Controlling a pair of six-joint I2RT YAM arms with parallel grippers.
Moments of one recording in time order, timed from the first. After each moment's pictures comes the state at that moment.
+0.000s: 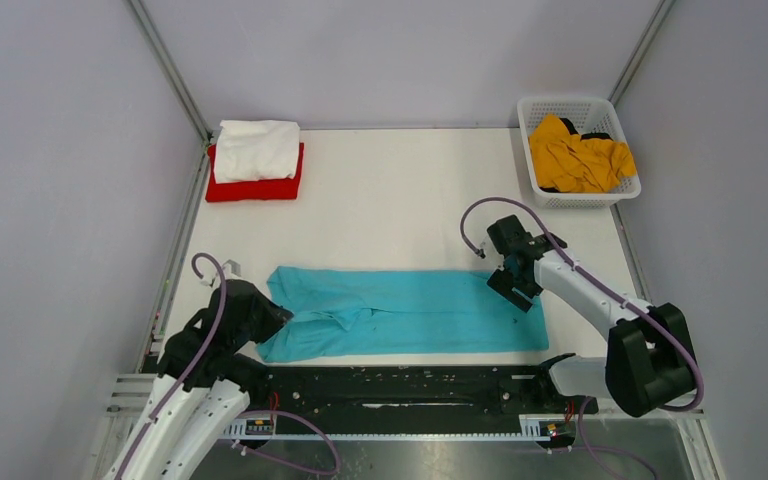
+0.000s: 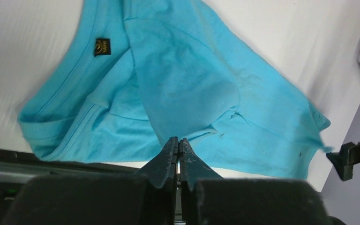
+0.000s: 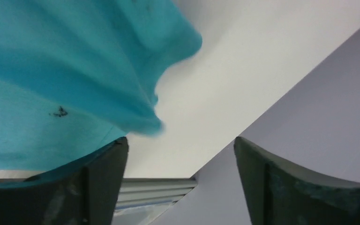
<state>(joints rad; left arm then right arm) -0.41 0.37 0.58 -0.99 -0.10 -0.99 0.39 1.30 0.79 -0.86 0.41 -0.50</state>
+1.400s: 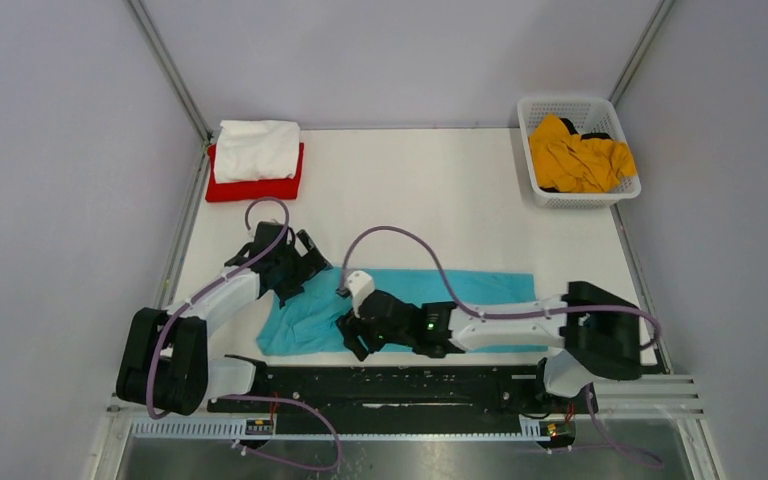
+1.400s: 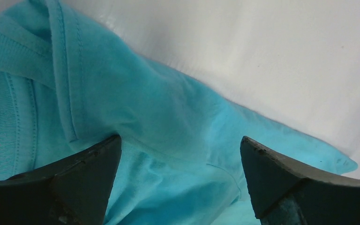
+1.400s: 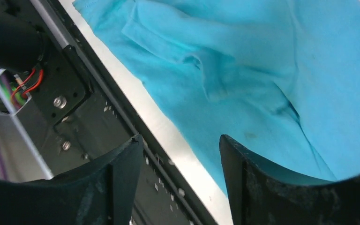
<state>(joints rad) -0.22 1.27 0.58 -0.29 0.11 -0.84 1.29 1.50 0.84 -0.02 0.13 0.45</state>
